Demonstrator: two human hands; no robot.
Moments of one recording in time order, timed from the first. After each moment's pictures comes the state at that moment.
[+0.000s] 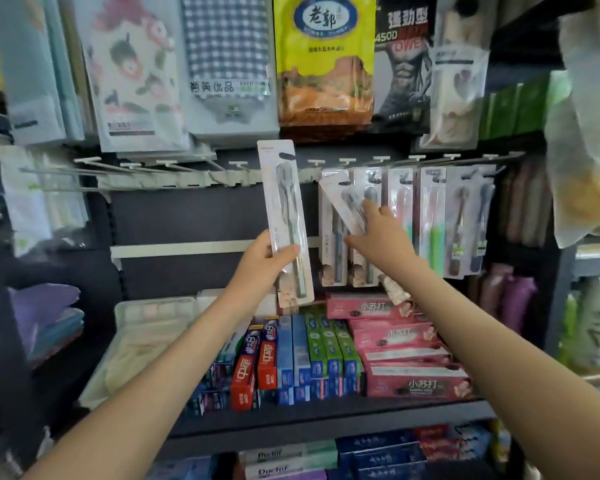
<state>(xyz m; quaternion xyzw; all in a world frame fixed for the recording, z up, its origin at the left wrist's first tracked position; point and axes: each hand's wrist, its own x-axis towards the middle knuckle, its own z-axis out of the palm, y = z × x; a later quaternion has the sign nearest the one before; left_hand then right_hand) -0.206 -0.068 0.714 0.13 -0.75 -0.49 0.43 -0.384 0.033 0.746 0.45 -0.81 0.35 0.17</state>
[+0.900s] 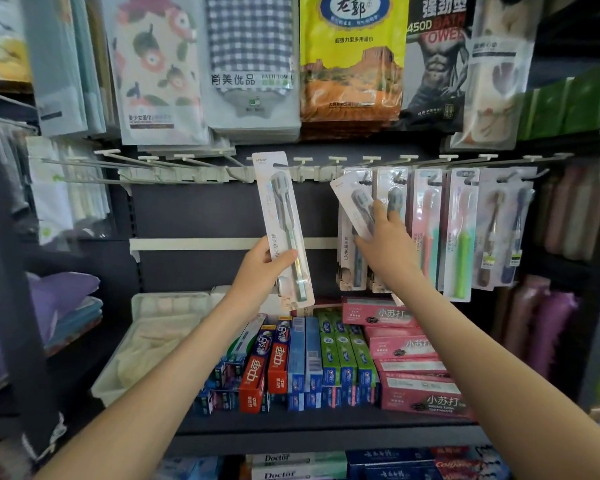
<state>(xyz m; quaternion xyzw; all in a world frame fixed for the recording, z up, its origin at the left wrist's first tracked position) -0.205 -0.093 0.704 0.18 -0.72 -0.50 0.45 -0.401 -0.013 0.730 0.42 -0.80 0.35 0.22</state>
